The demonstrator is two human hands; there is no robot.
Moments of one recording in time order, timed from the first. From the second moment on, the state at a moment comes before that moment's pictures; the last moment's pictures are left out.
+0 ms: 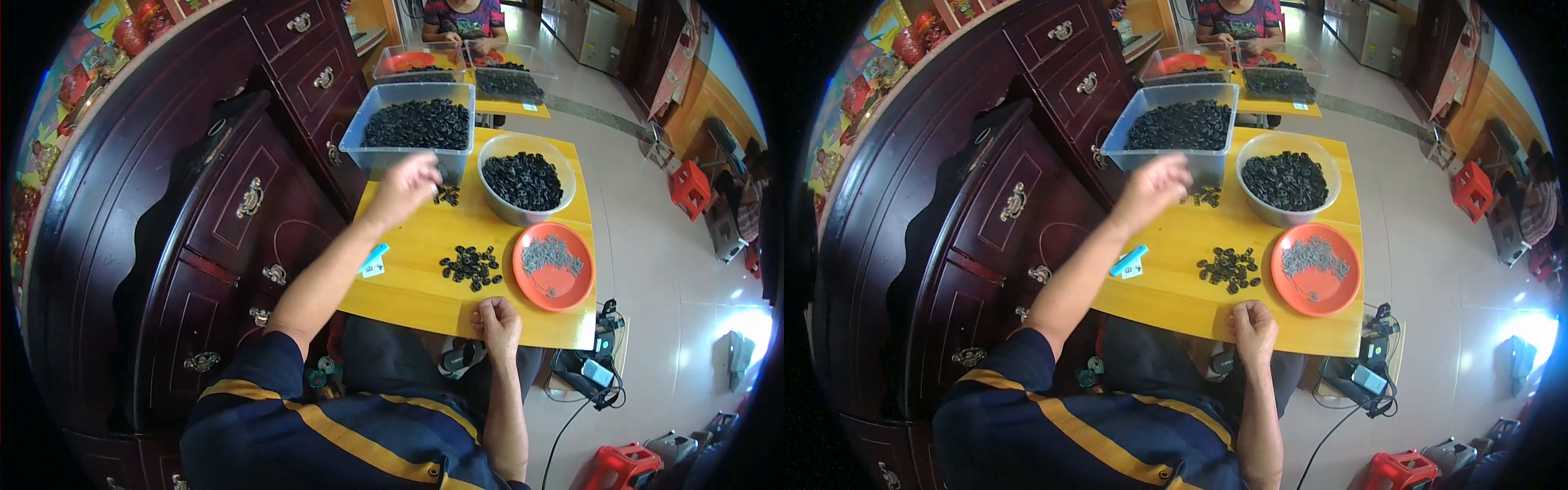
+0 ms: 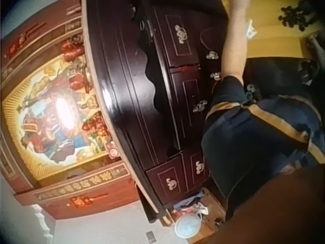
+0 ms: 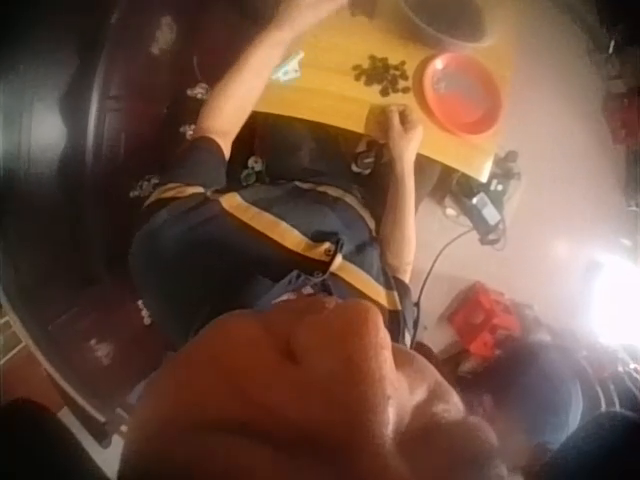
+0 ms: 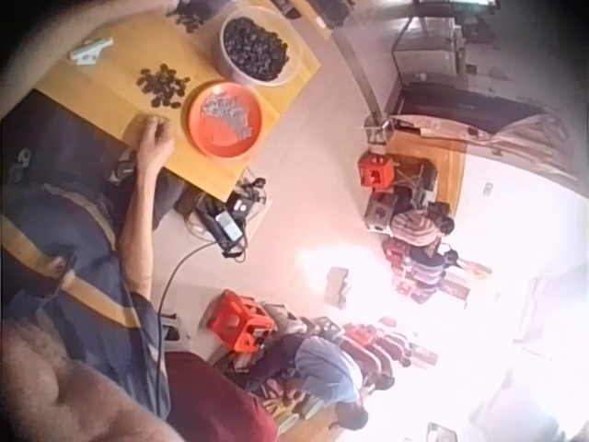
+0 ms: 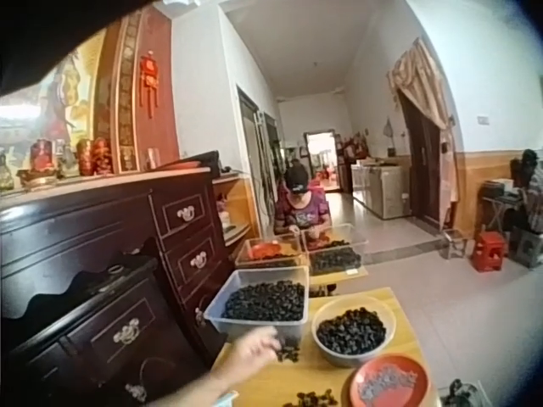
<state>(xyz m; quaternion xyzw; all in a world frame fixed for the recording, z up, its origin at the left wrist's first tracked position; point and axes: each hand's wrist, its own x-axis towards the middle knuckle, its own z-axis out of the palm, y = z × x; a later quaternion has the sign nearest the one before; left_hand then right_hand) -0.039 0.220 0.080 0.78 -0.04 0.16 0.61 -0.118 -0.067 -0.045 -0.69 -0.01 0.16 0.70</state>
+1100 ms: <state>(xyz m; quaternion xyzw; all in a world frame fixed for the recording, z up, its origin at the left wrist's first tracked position) -0.074 0.110 -0.003 0.92 -0.16 0.13 0.32 -0.117 -0.063 -0.036 -0.66 0.02 0.16 0.73</state>
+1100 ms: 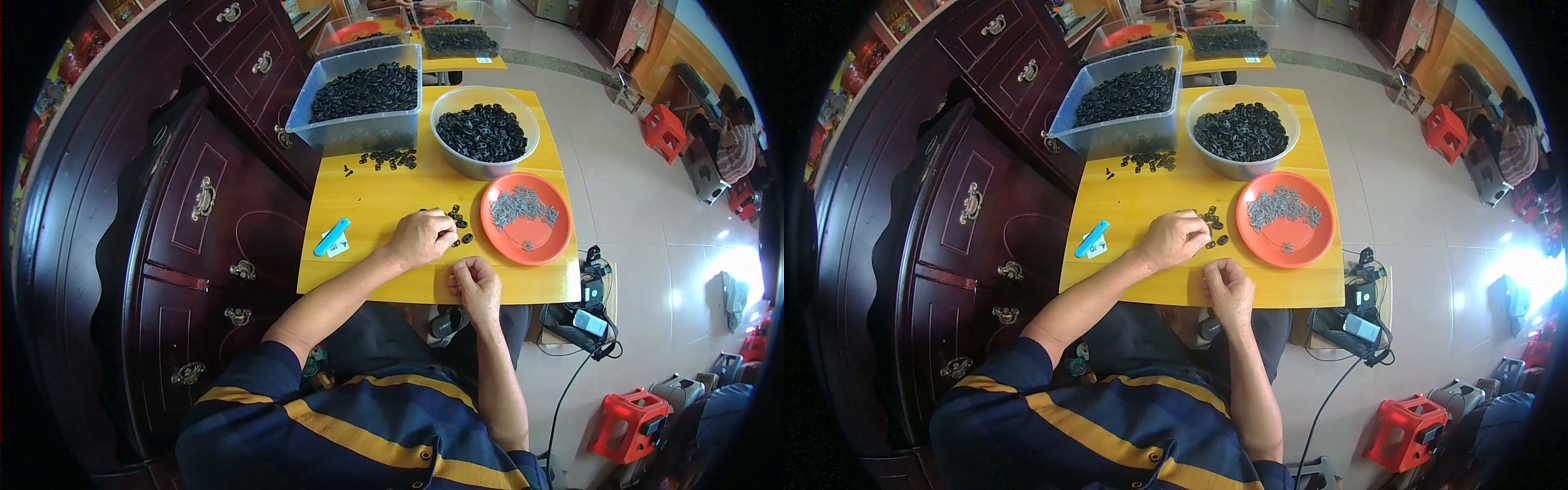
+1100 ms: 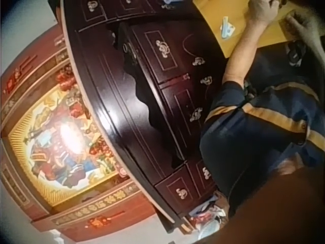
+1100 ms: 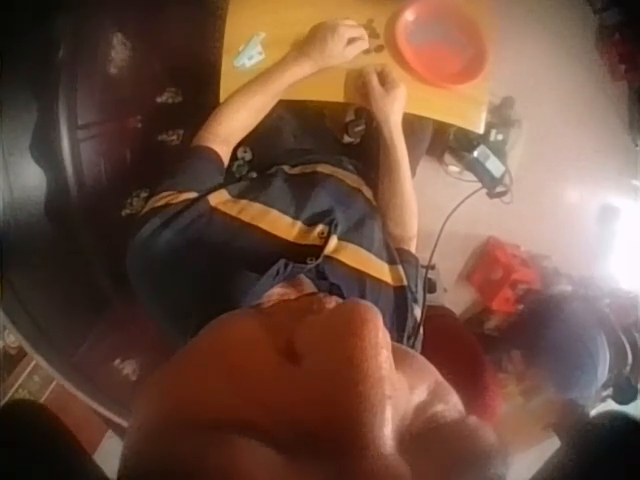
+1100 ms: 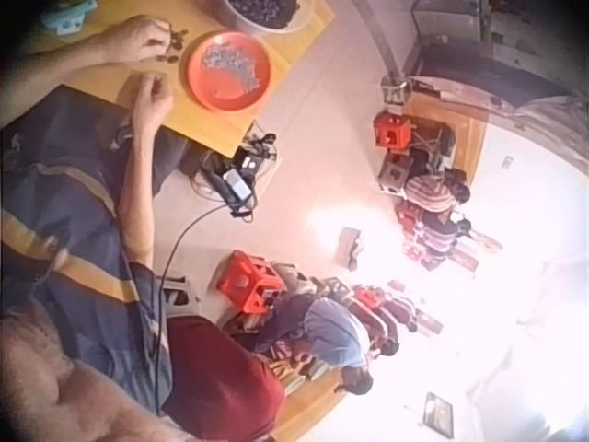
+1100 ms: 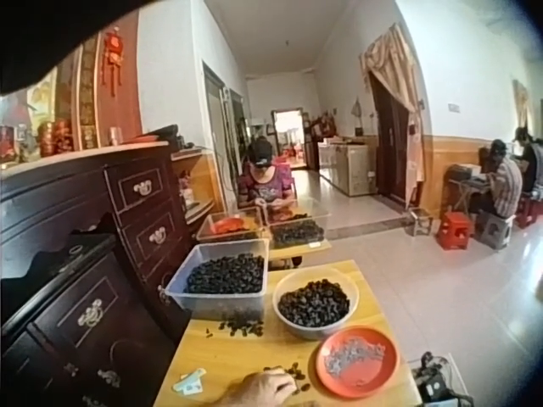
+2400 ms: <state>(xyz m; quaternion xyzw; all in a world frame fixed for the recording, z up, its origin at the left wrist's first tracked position) -0.086 0.049 0.022 0.85 -0.33 0.20 0.36 -0.102 -0.101 -0.048 -0.24 0.04 0.22 0.94</state>
